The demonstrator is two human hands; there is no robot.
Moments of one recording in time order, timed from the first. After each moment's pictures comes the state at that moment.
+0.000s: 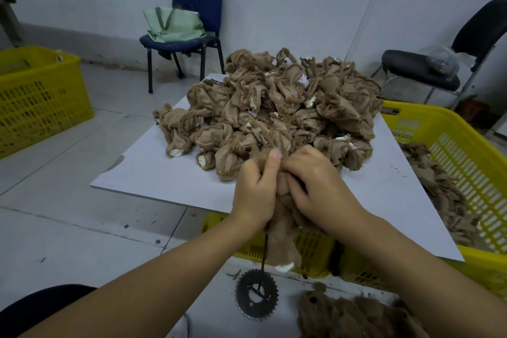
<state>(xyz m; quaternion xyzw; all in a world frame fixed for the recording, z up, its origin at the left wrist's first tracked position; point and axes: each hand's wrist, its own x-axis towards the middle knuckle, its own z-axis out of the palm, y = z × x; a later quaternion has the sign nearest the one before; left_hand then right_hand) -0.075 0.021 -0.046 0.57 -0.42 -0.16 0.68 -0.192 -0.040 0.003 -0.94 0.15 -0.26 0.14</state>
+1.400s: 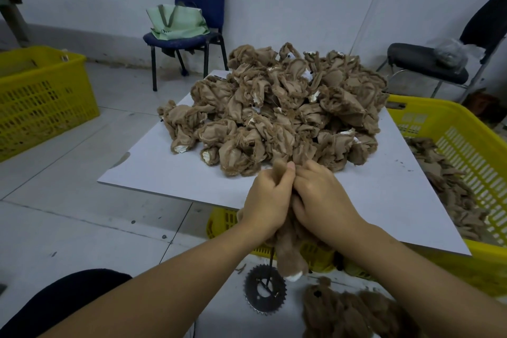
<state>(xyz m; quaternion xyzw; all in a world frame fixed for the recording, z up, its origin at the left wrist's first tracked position) -0.093 0.021 -0.056 0.65 -0.39 -0.25 0.60 -0.198 -0.032 -0.019 -0.96 0.20 -0.19 0.05</state>
